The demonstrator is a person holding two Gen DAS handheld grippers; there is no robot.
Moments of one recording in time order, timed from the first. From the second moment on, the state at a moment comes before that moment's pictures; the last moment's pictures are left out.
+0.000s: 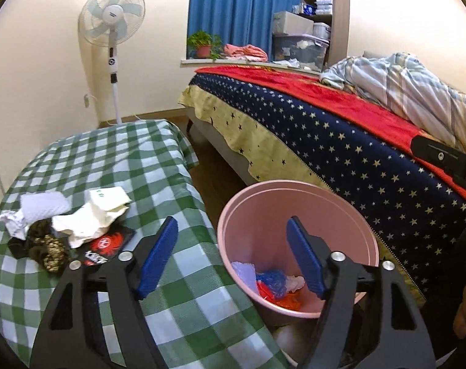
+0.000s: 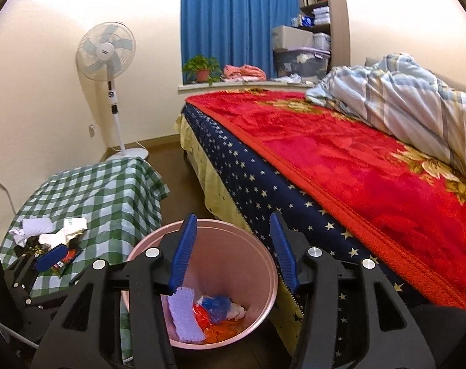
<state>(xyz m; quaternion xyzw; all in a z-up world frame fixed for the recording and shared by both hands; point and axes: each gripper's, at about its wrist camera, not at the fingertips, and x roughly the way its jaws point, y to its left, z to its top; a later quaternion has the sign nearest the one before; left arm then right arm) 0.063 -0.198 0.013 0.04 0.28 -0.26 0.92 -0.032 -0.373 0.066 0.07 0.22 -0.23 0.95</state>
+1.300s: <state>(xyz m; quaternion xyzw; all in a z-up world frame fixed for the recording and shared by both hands) 0.113 -0.027 -0.007 -0.06 0.29 0.03 0.95 0.080 -0.260 0.022 0.12 0.26 0.03 0.96</state>
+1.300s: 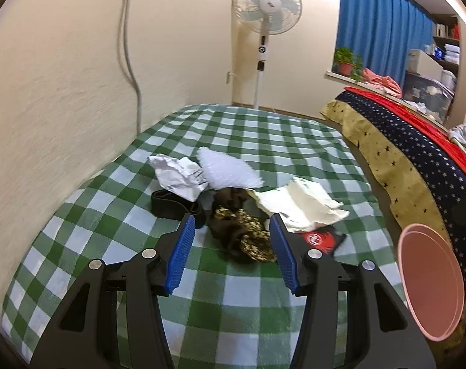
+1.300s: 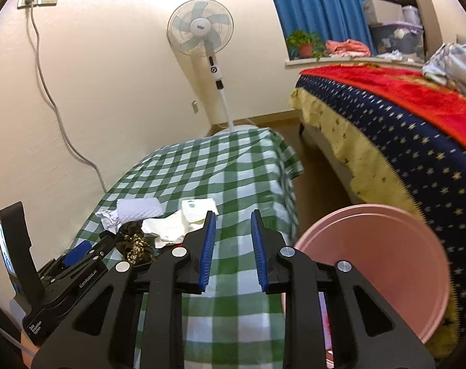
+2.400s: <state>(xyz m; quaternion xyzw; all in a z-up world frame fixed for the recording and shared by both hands) 0.169 -0.009 -0.052 -0.13 0.38 0.04 0.92 0.206 -0.227 -0.069 0.27 0.41 0.14 0.86</state>
